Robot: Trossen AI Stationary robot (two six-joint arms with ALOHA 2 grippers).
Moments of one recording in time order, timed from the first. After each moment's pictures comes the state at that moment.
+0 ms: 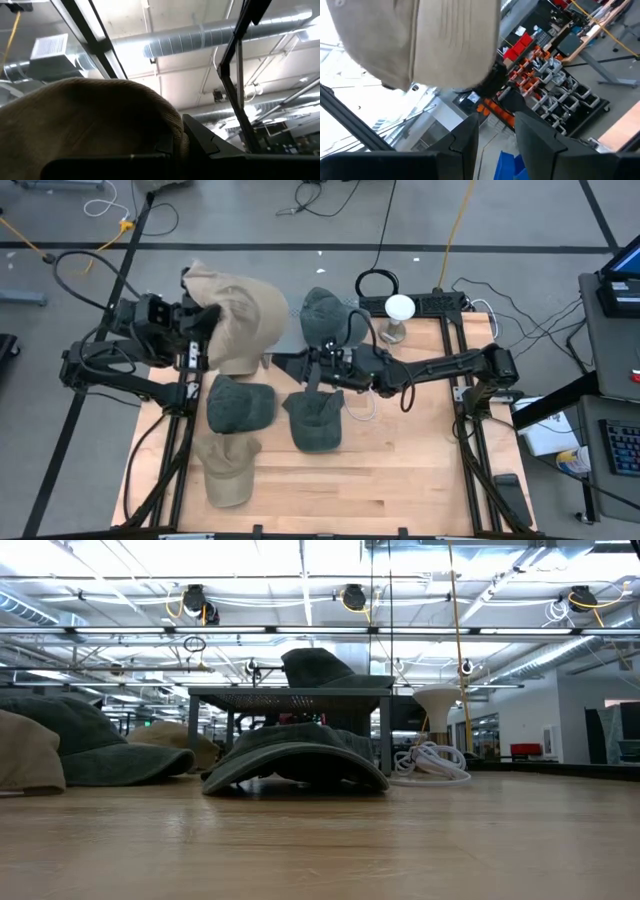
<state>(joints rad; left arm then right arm) 0.05 1.02 1.16 0.72 0.15 0.14 0.08 1.77 1.49 0.58 0.21 0.83</state>
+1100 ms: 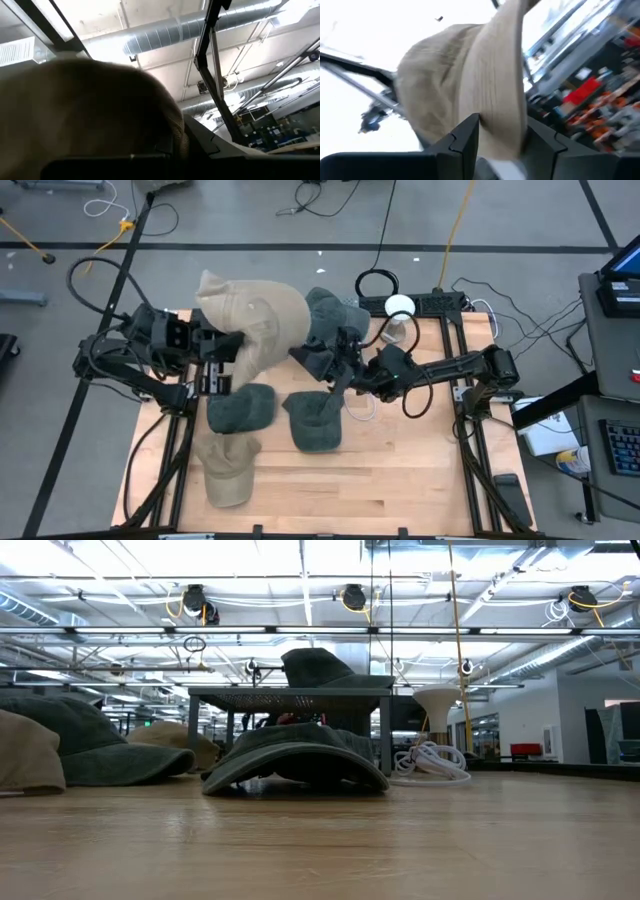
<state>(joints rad) -0.13 1.20 1.34 0.66 0.13 0.34 0.10 1.77 1.46 1.02 0.14 0.75</state>
